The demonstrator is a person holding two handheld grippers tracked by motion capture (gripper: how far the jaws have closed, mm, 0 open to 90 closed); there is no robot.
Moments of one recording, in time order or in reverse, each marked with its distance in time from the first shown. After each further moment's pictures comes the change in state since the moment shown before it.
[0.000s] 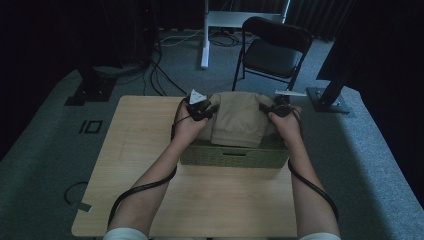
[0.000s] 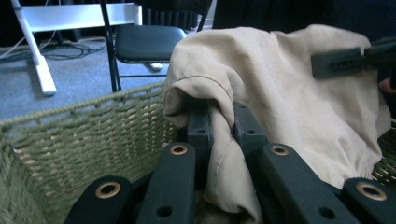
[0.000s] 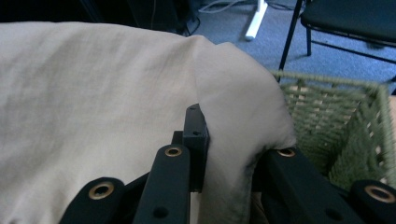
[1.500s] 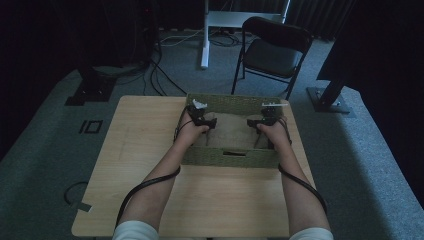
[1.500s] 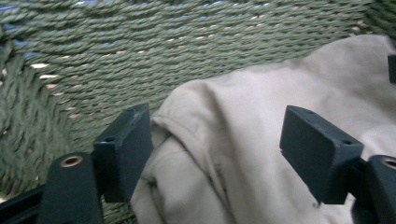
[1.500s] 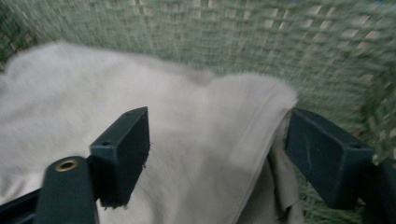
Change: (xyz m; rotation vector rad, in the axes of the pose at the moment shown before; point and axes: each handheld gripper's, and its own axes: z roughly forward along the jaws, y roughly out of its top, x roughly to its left) left arm 0.024 -0.041 0.047 0.223 0.149 -0.037; right arm -0.008 -0.045 0.064 0.182 -0.071 0.025
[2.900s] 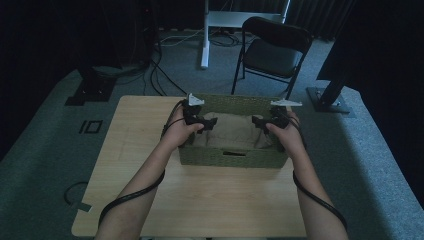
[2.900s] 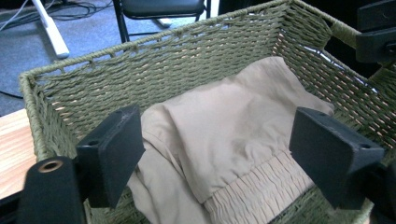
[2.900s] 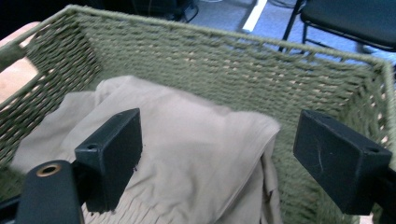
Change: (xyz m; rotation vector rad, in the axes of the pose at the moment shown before) left arm -0.020 0.025 -0.090 -0.046 -0.090 0.097; right arm 0.023 0.005 -0.086 -0.150 0.037 -0.123
